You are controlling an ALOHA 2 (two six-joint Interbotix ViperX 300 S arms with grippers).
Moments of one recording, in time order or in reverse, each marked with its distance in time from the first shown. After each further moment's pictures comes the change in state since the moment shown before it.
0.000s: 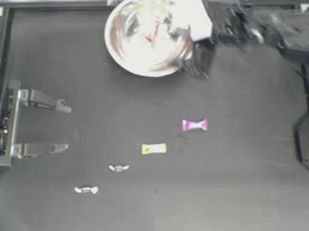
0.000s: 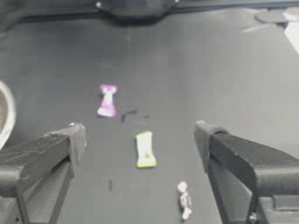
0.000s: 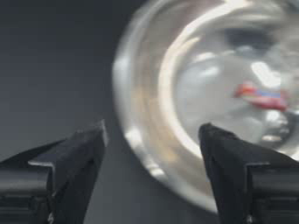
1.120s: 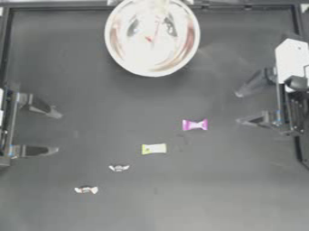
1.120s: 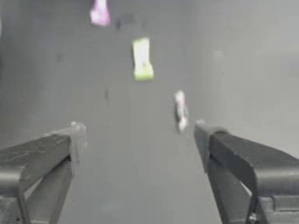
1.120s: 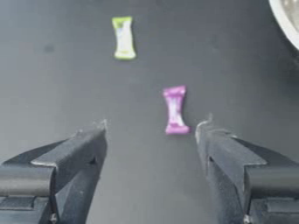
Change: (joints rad) left arm 0.008 0.011 -0.112 -0.002 0.488 -0.052; right arm 0.189 -0.580 0.379 0.124 0.178 0.118
